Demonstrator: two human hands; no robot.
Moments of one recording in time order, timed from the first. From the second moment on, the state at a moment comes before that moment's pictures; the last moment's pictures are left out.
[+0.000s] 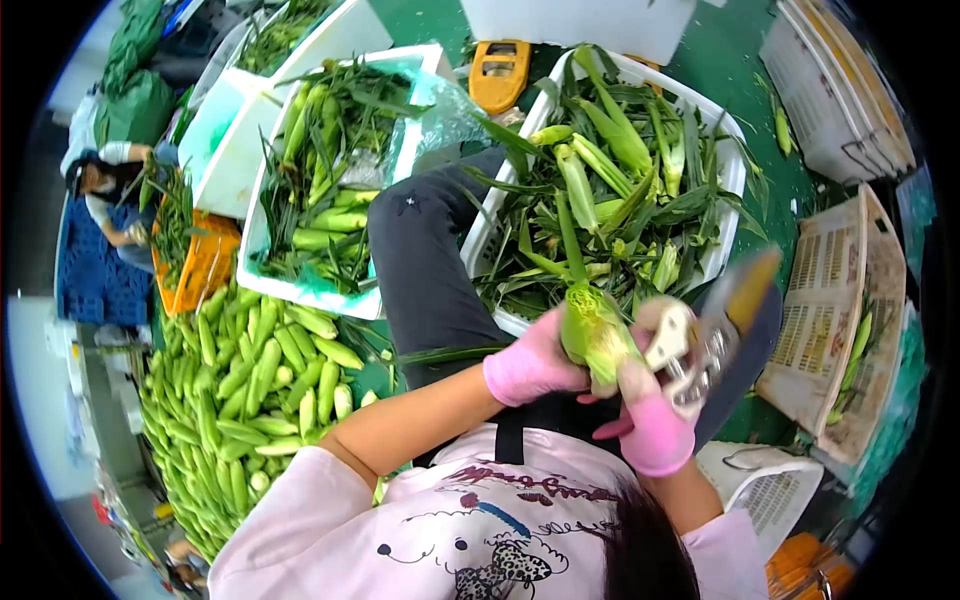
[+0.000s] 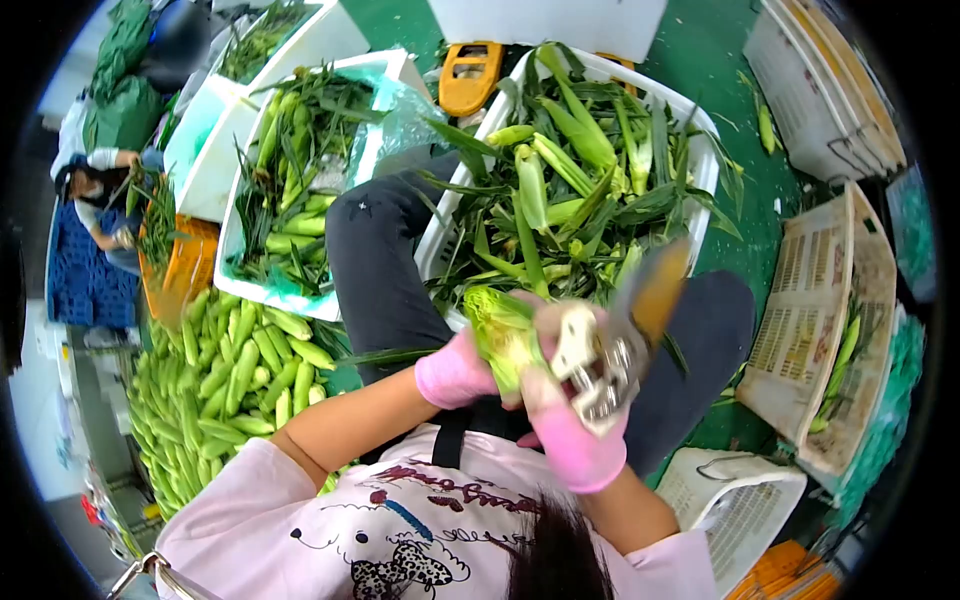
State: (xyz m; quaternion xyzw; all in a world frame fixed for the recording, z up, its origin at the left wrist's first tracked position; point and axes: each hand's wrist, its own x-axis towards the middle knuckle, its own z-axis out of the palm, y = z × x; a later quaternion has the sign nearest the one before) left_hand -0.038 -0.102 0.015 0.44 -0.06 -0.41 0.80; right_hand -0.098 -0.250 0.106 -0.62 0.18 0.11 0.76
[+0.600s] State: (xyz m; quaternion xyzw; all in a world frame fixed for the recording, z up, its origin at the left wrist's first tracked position) left_hand -0.080 0.074 0.068 0.93 -0.01 0.05 0.35; right_hand -0.051 -0.221 0.051 -0.50 0.07 0.26 0.82
